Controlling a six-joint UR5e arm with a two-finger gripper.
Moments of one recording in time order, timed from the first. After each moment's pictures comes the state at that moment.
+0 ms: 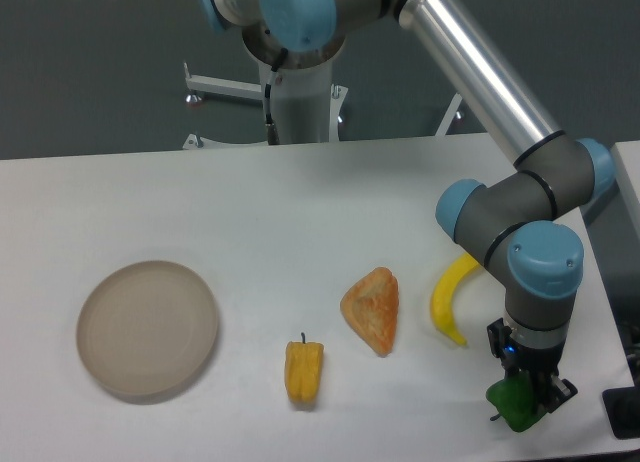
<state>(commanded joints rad) 2.37 -2.50 -0.78 -1.11 1.58 1.56</state>
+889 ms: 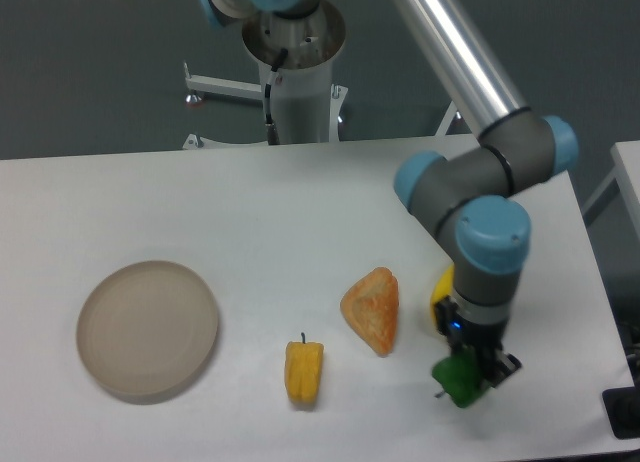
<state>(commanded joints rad) 2.25 -2.19 -1.15 -1.14 1.49 1.27</state>
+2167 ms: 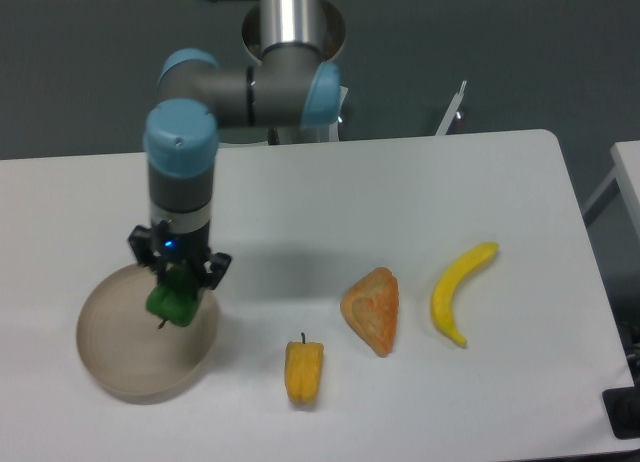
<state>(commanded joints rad) 1.81 -2.09 -1.43 -0.96 1.38 0.20</state>
